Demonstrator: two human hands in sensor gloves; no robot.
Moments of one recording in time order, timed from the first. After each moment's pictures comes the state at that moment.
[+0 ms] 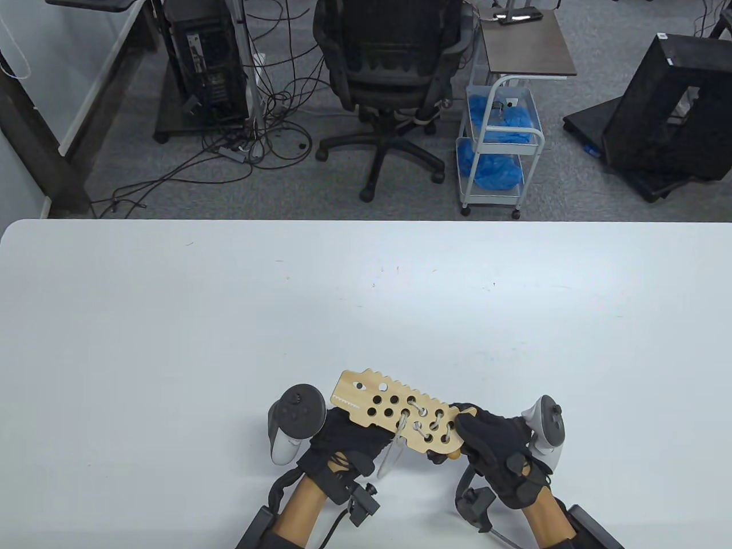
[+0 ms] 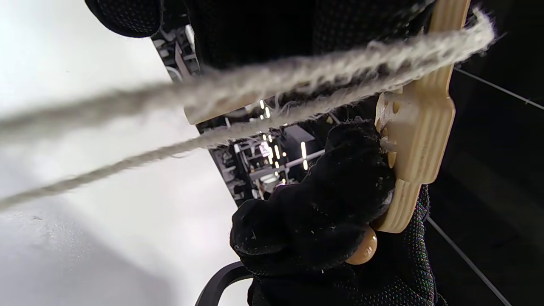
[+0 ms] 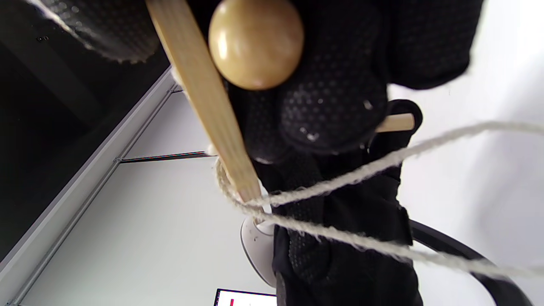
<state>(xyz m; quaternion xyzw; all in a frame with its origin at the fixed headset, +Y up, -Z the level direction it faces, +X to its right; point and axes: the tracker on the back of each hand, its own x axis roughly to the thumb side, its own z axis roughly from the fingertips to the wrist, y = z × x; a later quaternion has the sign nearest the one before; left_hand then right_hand) -0.089 -0.716 -0.249 -0.09 -0.25 0.57 0.78 0.167 -0.739 -0.236 0.19 0.08 0.56 0.80</state>
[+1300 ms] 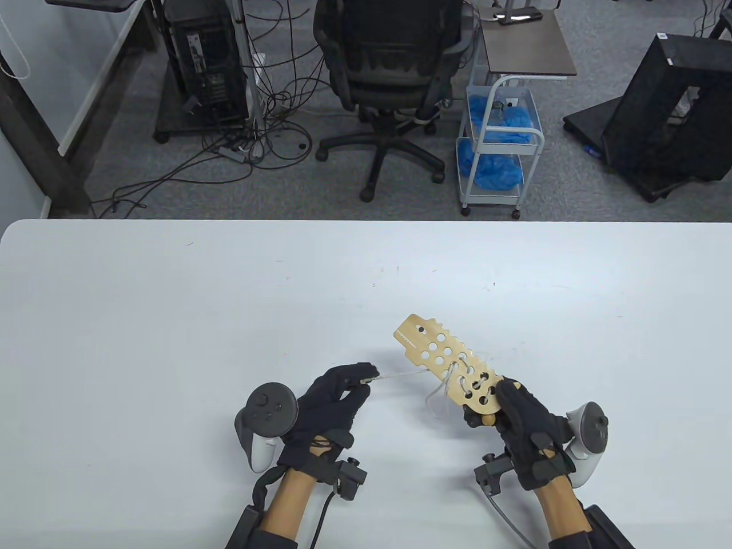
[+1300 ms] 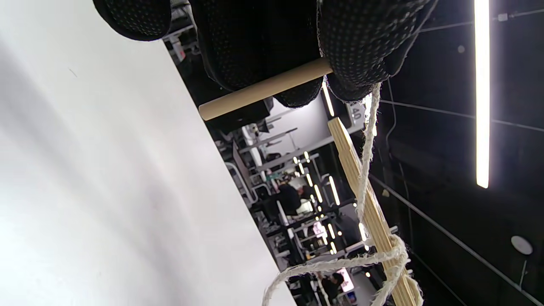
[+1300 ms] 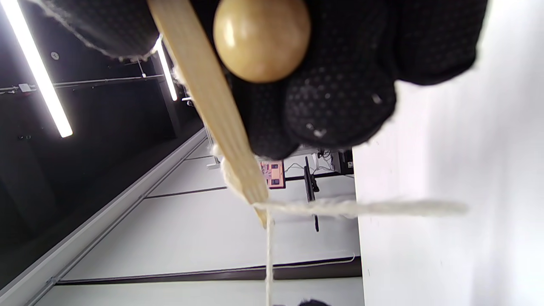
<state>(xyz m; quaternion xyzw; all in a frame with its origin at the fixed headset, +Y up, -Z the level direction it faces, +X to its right) -0.137 -0.719 -0.258 0.00 -0.08 0.54 0.83 0.234 -0.763 -0.248 0.00 -0.05 0.60 0.80</state>
